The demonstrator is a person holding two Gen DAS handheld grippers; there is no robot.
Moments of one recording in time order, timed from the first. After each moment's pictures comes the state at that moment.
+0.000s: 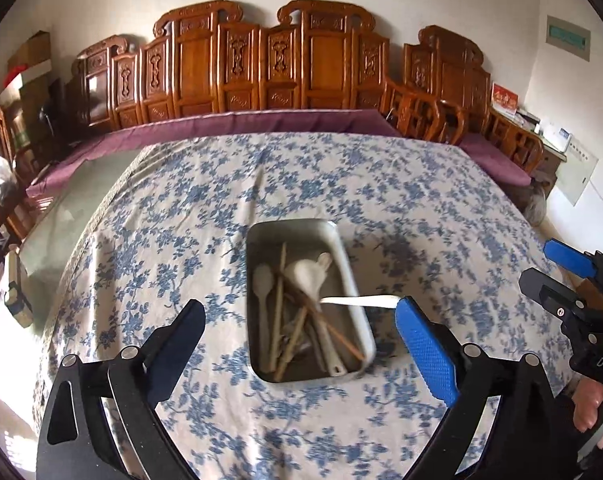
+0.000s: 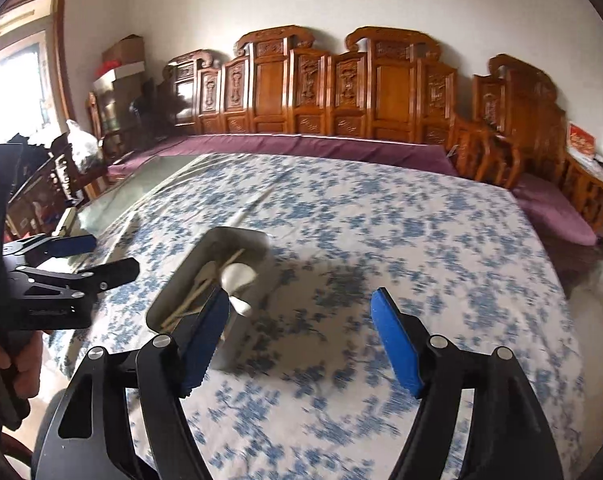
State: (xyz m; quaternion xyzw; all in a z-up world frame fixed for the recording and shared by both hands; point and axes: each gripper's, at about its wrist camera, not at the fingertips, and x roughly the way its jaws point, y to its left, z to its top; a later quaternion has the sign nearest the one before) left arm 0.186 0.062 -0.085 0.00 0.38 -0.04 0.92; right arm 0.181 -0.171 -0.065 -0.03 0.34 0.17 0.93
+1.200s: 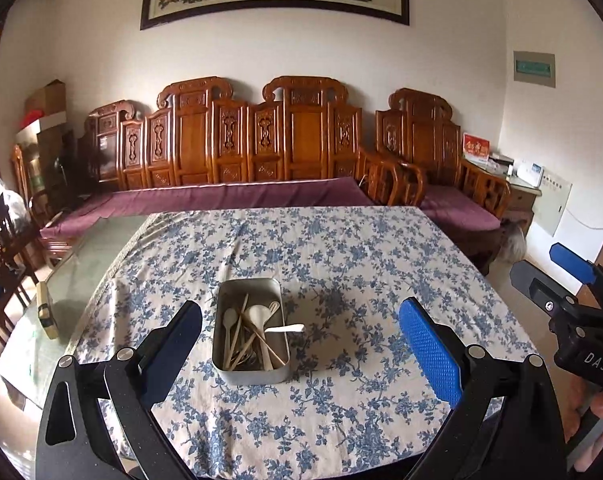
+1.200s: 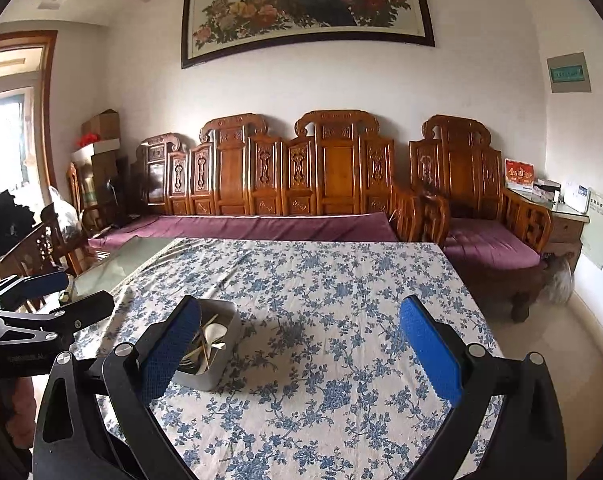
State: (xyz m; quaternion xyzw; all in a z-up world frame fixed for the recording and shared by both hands) left arm 0.067 -0.010 0.021 0.00 0.27 -0.04 0.96; right arm 0.058 -0.249 0.041 0.01 0.21 0.10 0.97
